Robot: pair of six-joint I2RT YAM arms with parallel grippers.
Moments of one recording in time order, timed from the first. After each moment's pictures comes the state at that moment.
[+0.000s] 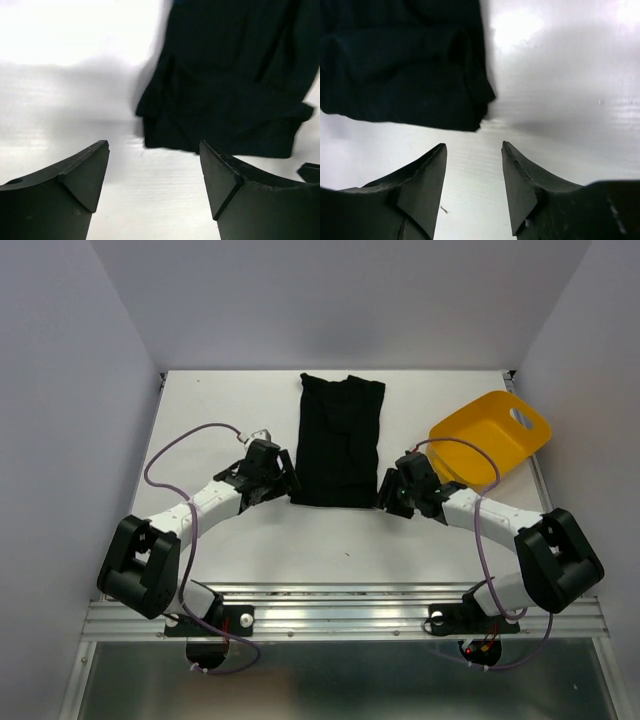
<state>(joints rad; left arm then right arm) -0.49 1.41 0.86 -0.27 -0.12 -0.71 0.53 1.41 0.75 -0.19 0.04 0.79</state>
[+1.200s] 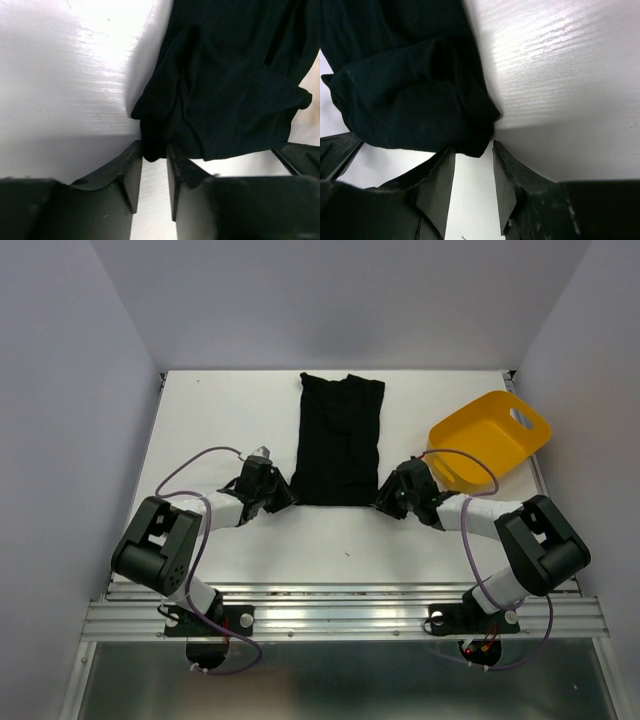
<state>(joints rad) -0.42 1.52 0.60 0.15 0.12 -0.83 0.51 1.51 0.61 0.11 -0.01 0.99</state>
